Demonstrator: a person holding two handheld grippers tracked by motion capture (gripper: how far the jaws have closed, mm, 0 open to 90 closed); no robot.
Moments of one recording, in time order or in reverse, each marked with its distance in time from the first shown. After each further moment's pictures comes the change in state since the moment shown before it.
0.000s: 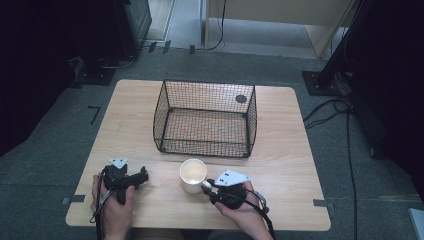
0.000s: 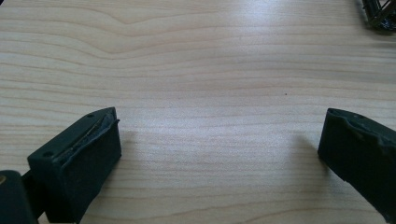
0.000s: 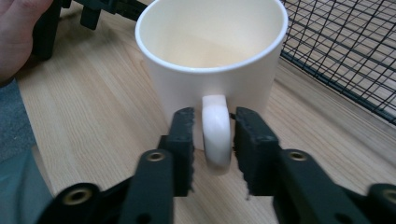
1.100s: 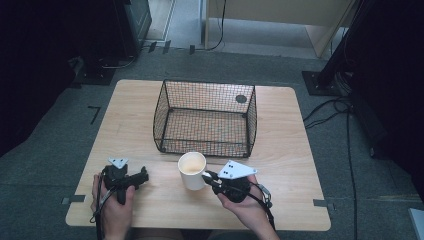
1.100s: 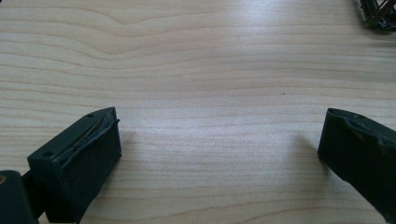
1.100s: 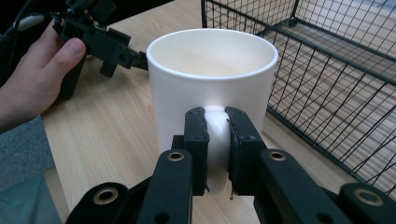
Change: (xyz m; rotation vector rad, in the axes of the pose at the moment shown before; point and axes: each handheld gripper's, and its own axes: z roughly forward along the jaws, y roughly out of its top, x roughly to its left) left arm 0.000 0.000 0.000 -0.001 -0.005 0.003; right arm -0.001 0.036 -0.028 -0.092 0.009 -0.037
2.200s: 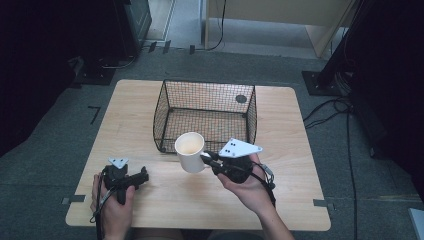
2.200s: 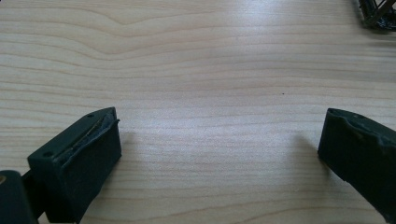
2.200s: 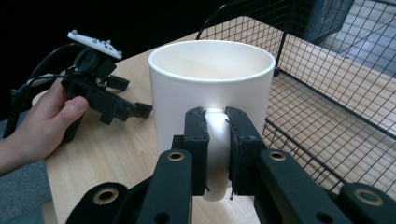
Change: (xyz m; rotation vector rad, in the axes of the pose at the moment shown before) left arm 0.000 0.000 0.000 -0.004 -0.001 0.000; right arm -0.014 0.060 -0.016 -0.062 0.003 -0.035
